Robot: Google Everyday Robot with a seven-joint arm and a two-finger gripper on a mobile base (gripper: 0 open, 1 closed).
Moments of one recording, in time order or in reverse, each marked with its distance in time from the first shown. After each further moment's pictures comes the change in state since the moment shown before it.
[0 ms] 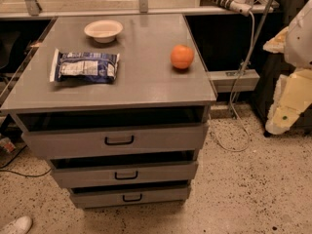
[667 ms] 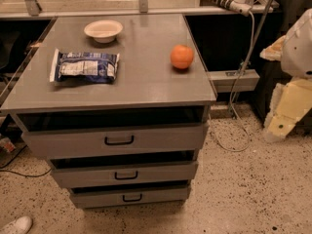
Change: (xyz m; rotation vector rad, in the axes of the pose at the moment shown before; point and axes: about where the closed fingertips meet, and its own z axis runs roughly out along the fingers) arm -0.004 0.011 0.009 -0.015 -0.021 -0.001
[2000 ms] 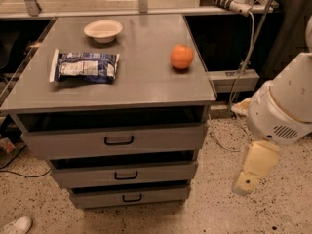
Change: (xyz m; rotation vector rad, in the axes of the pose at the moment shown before) arm -0.007 0.079 0.083 -0.166 -0.059 0.036
